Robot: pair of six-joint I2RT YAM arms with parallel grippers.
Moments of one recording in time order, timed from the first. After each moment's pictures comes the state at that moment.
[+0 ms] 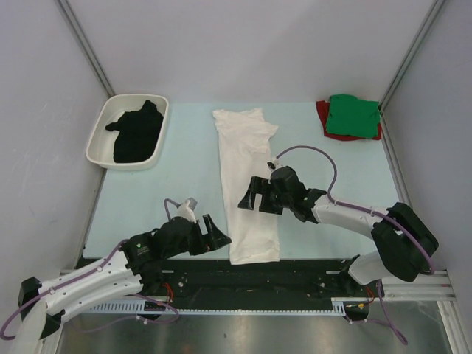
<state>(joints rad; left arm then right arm) -1.00 0.55 0.34 -0.43 -0.08 -1.12 0.76 1.43 0.76 0.01 -0.18 0.85</state>
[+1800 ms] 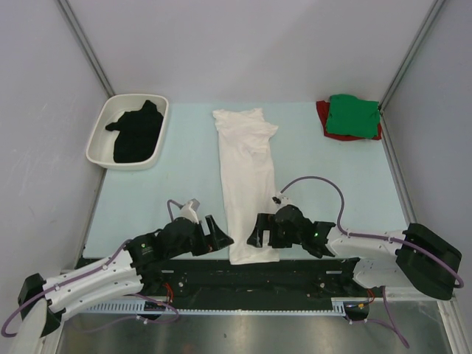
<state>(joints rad) -1.00 0.59 0.30 -0.35 -0.06 -1.14 1.01 1.22 0.45 0.03 -0.02 0.95</state>
